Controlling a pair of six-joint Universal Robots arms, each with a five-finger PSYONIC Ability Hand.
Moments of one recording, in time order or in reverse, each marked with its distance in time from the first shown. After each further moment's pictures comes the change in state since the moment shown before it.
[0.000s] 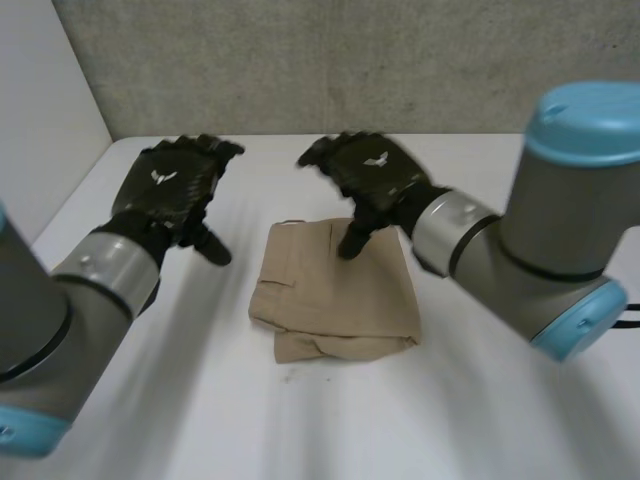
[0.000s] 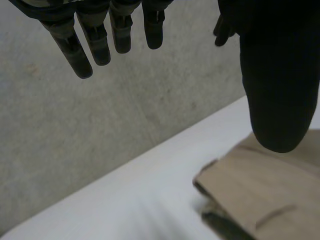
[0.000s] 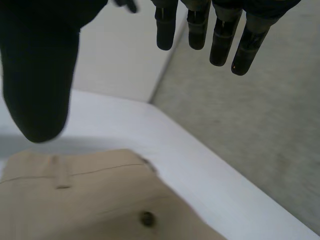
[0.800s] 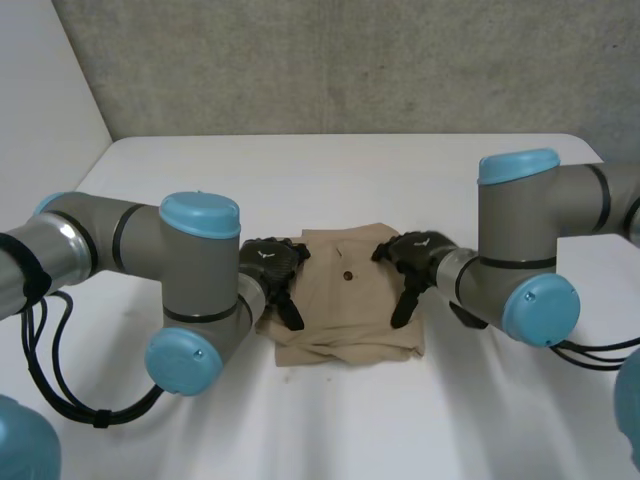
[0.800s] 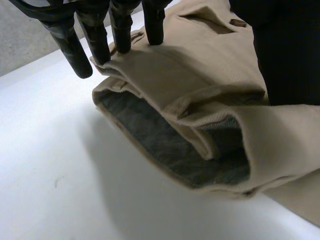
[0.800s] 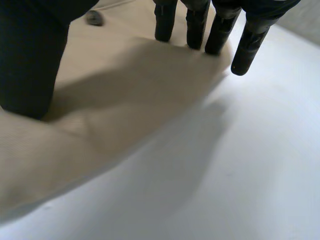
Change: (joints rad) left arm -0.152 -0.697 0.560 -0.306 -0.101 0.005; right arm -0.102 0.390 -0.237 0.338 0.196 -0.107; left_hand 0.000 0.000 0.000 0.000 0.000; right_hand -0.058 -0.009 -0.046 0.000 0.000
